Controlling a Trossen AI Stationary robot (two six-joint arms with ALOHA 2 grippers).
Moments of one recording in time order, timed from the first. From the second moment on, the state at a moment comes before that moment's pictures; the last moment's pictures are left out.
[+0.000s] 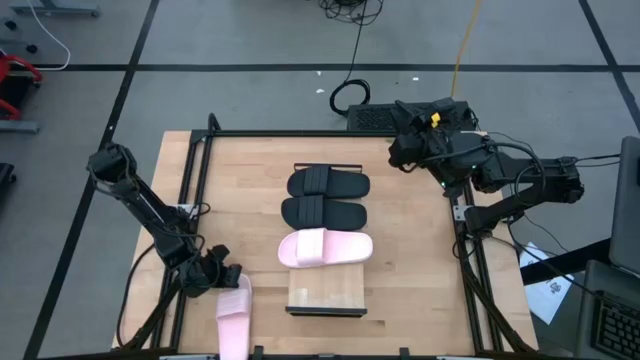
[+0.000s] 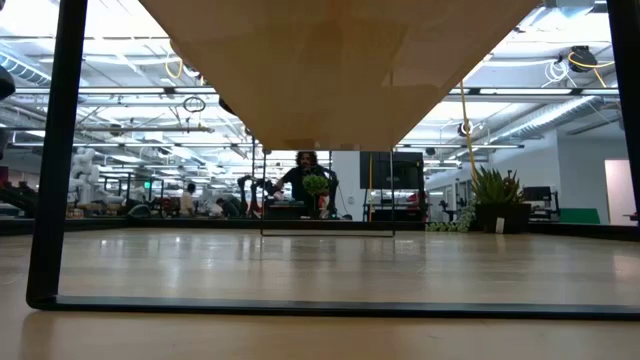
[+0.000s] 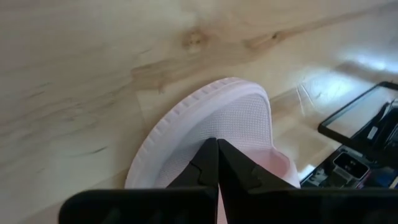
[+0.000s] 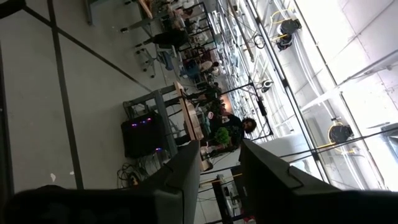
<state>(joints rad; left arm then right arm) -0.94 1.18 0.31 -0.14 -0.27 -2.33 0.11 1.20 1.40 -0.17 1.12 -1.22</state>
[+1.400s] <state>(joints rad) -0.94 0.90 0.50 -0.57 -0.35 -1.97 0.11 1.20 1.40 -0.16 1.12 -1.13</state>
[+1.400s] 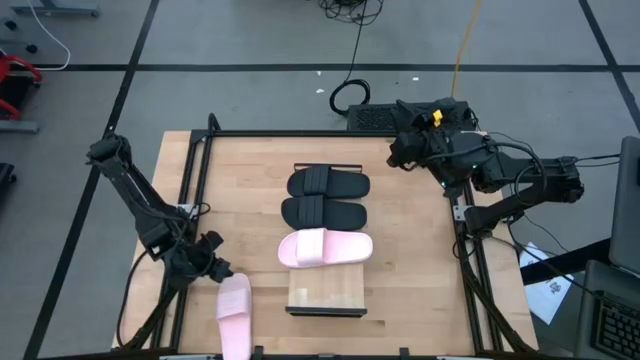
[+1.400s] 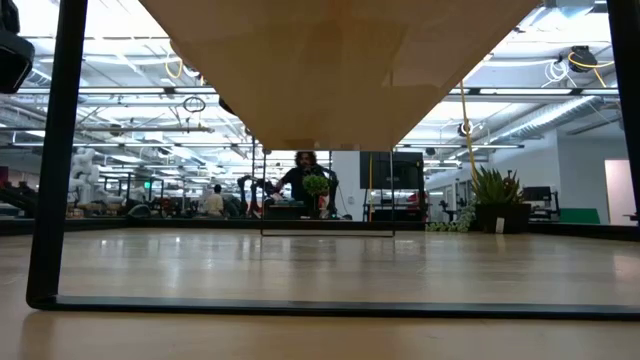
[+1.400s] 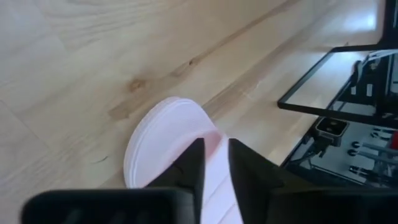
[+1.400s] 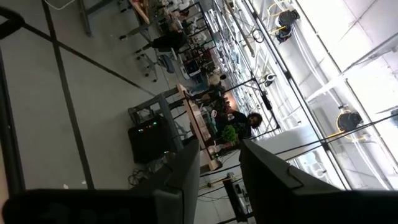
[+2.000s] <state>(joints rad) -0.94 0.80 0.50 -0.38 -0.31 -1.86 0.49 1.34 1.41 0.27 1.12 -1.36</state>
